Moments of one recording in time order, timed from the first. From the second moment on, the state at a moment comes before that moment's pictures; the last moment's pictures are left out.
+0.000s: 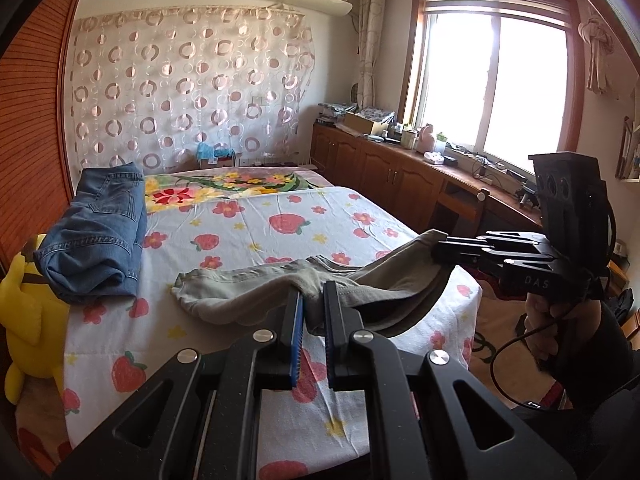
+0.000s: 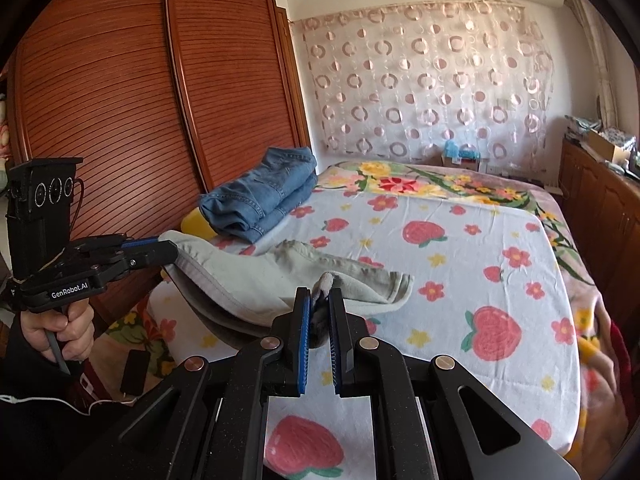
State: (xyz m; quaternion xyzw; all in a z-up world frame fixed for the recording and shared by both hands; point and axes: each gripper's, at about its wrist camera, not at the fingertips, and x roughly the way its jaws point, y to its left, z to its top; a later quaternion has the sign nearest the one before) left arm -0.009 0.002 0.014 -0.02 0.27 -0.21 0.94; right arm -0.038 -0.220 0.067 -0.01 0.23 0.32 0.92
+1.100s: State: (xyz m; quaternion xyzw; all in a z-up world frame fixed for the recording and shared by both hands) left arm 0.075 0.016 -0.008 -0.03 0.29 -0.17 0.94; right arm 0.081 -0.171 0.047 -0.02 0.24 0.28 0.93
